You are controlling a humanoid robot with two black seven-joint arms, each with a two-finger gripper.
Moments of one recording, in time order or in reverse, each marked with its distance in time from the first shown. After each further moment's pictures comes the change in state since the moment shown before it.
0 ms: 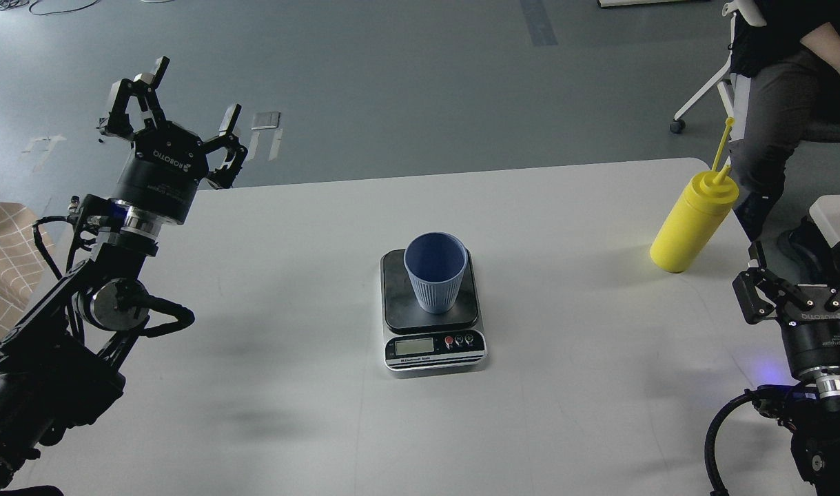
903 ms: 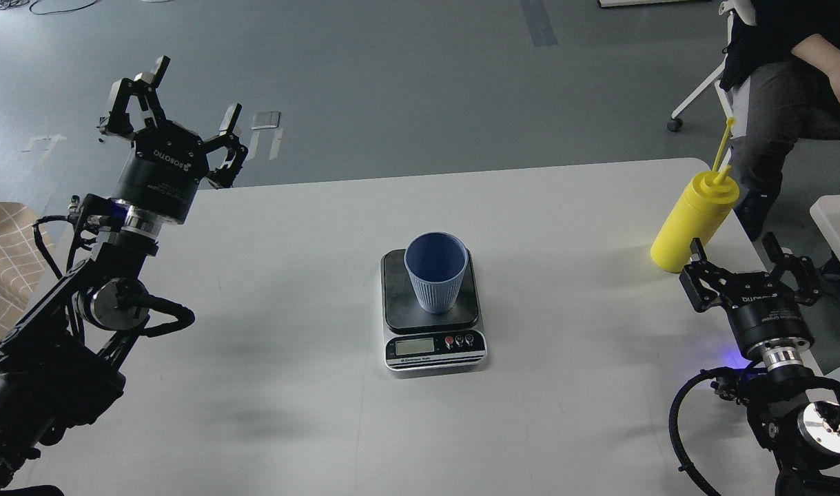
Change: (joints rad) left arm -0.001 0.000 0.001 -0.001 0.000 0.000 0.000; right arm 0.149 0.003 -0.112 -0.178 -0.043 -0.063 -0.002
